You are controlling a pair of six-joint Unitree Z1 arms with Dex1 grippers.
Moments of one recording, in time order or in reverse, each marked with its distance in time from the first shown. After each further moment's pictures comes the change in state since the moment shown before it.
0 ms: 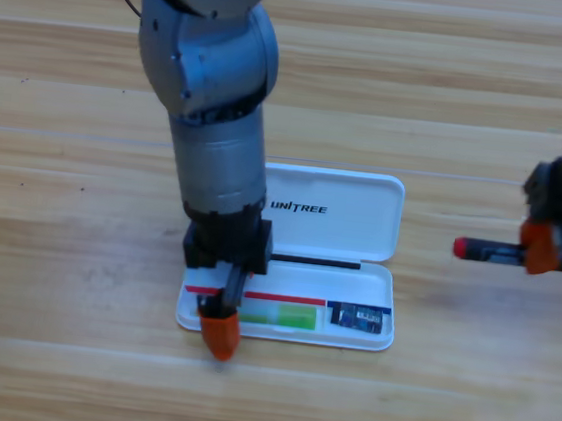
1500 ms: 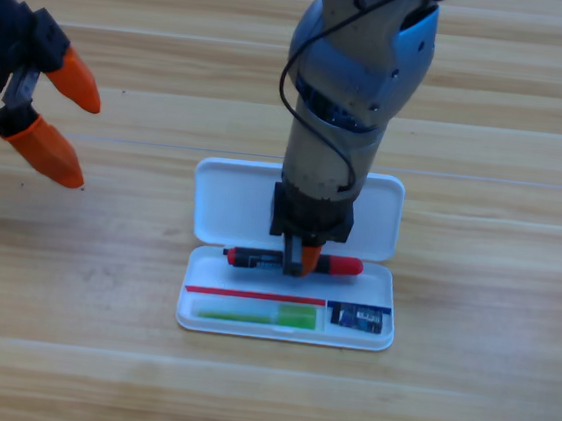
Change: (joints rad) arm 0 0.487 -0.461 0.190 0.046 -0.258 0.207; arm 1 0.288 0.496 -0.640 0.118 -0.045 0.224
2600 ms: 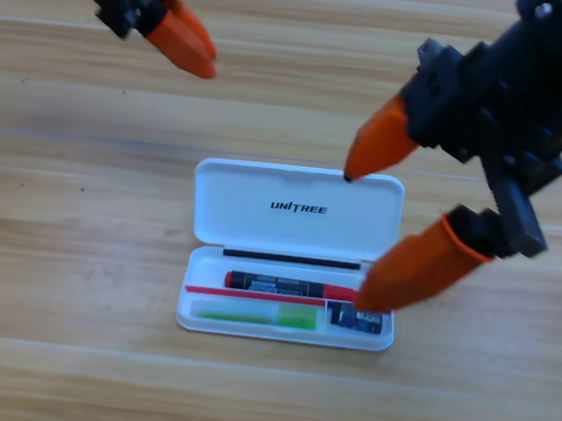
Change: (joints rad) arm 0 0.109 0.397 -0.406 -0.007 -0.390 0.005; arm 1 0.019 -0.650 0.368 -0.049 0.401 0.154
